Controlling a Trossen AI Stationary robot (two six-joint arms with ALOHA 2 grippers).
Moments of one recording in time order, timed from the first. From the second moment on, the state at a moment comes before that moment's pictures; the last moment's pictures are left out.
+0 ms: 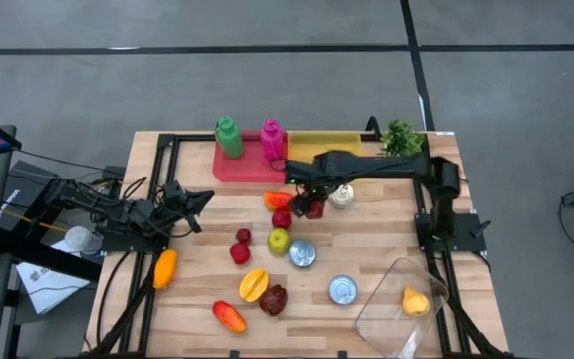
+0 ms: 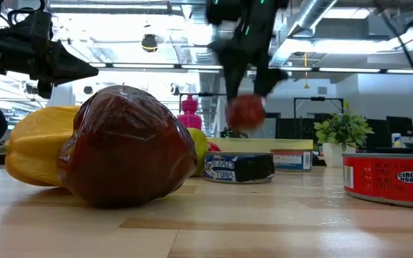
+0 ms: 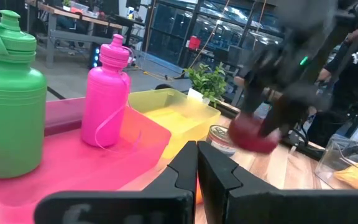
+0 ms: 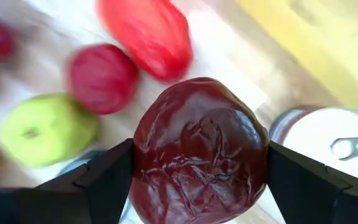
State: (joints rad) left arm -0.31 0.14 0.02 0.11 -0.87 -0.32; right arm -0.11 1.89 1.66 -1.10 0.05 0.69
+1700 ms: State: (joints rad) left arm -0.31 0.14 0.02 0.11 -0.87 -0.32; right arm 0.37 1.05 1.66 -0.34 0.13 0.12
